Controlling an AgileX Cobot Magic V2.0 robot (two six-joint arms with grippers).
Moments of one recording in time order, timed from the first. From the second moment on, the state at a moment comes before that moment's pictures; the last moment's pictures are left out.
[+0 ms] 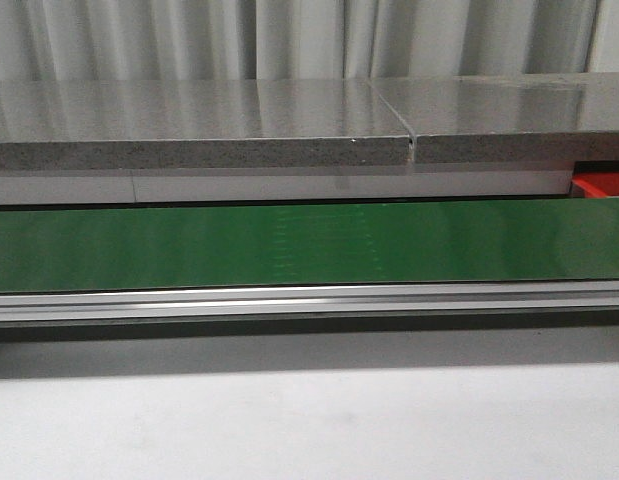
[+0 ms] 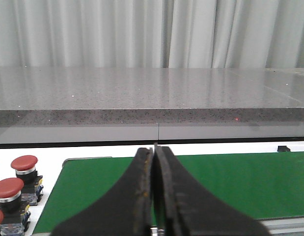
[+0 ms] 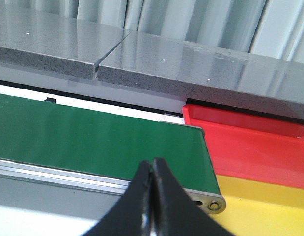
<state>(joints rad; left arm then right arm) -0.11 -0.01 0.00 0.06 0.02 -0.09 0.00 -0.01 0.03 -0.03 0.09 -0.11</state>
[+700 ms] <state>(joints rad) -0.11 0.00 -0.17 0.06 0.22 -0.09 0.00 -0.01 0.03 -0.03 0.09 -0.11</state>
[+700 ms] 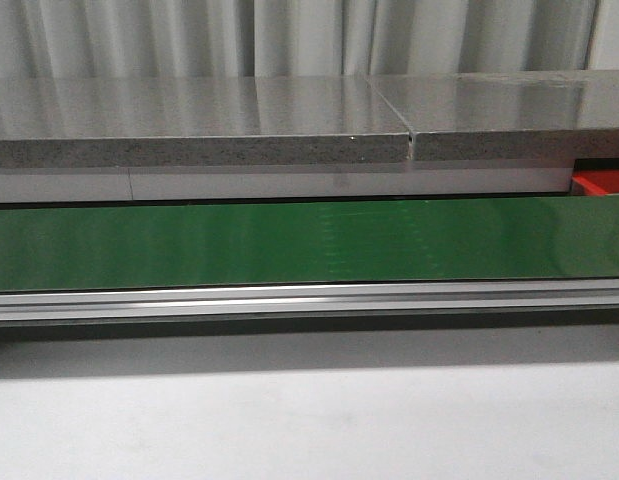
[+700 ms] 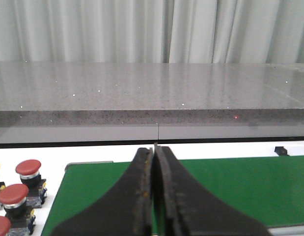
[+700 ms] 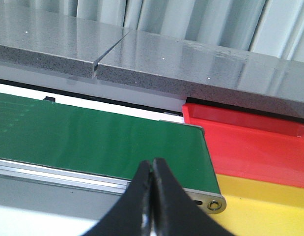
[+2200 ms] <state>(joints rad) -0.10 0.72 -0.78 0.17 0.95 -0.39 0.00 -0.01 0.03 -0.03 0.09 -0.11</state>
